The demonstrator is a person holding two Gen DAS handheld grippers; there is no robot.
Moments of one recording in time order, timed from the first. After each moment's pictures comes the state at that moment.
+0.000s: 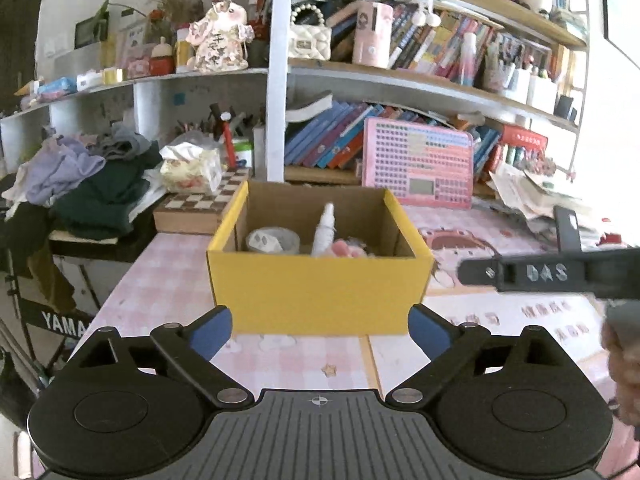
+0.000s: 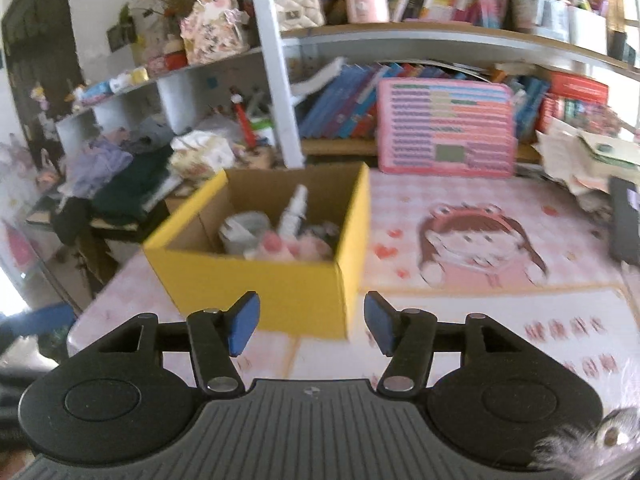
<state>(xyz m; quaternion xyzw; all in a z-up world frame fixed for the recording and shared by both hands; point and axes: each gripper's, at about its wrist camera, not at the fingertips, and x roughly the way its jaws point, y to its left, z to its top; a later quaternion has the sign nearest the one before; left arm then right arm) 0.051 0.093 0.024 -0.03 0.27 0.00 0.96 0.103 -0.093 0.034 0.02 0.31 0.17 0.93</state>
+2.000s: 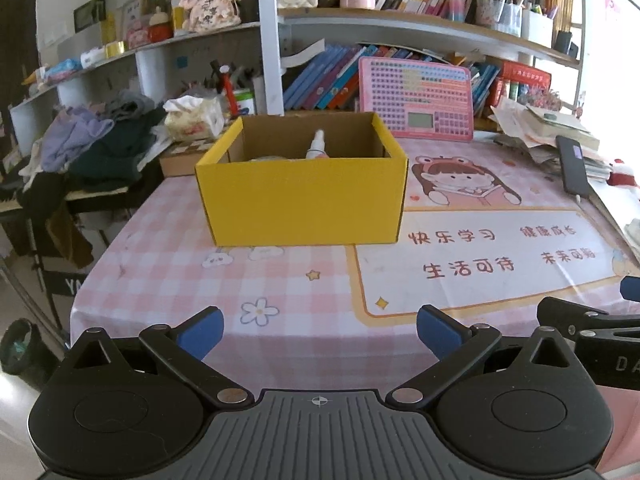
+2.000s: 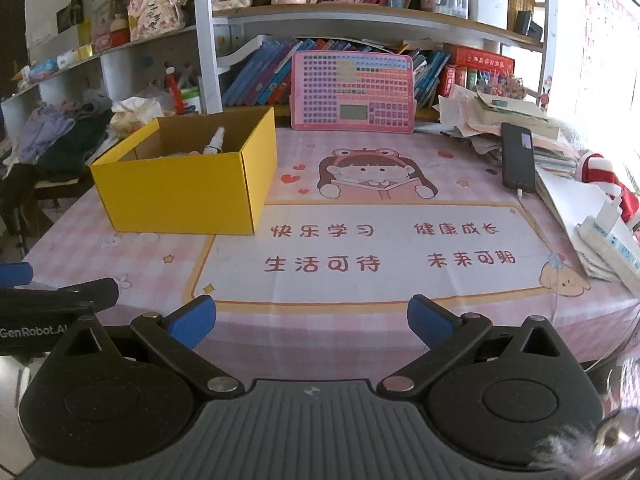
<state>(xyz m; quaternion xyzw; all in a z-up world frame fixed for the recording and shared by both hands) 0.006 0.041 -0.013 0.01 0.33 0.02 0.94 -0.004 -0.145 -0.003 -0.01 0.32 0.06 0.95</state>
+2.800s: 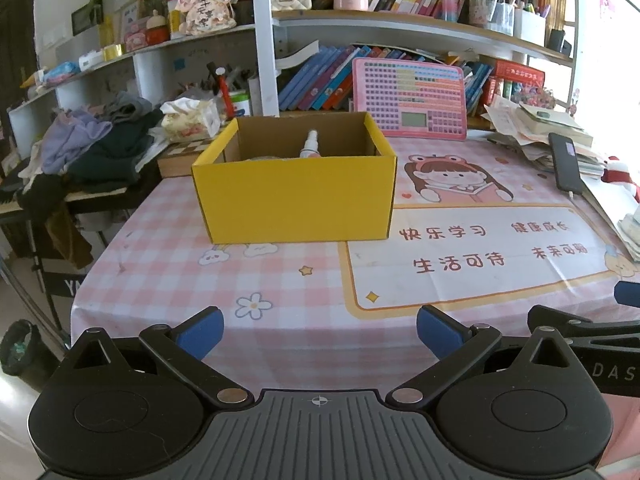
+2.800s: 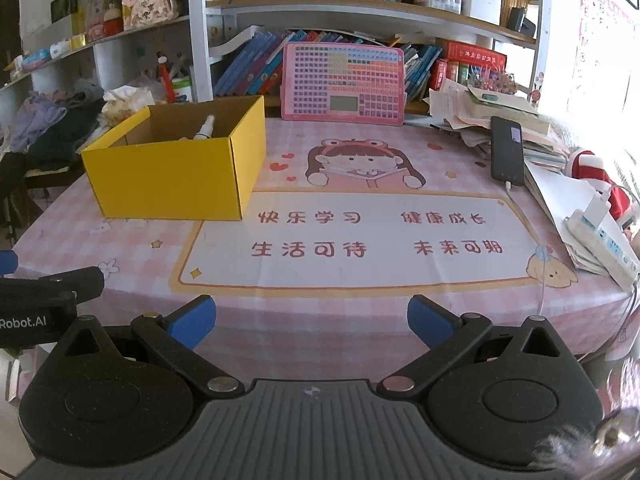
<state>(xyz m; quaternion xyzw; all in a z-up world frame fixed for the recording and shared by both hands) -0.003 0.033 -0.009 0.01 0.33 0.02 0.94 -0.011 -0.149 -0.010 -0.02 0.33 0.05 0.94</state>
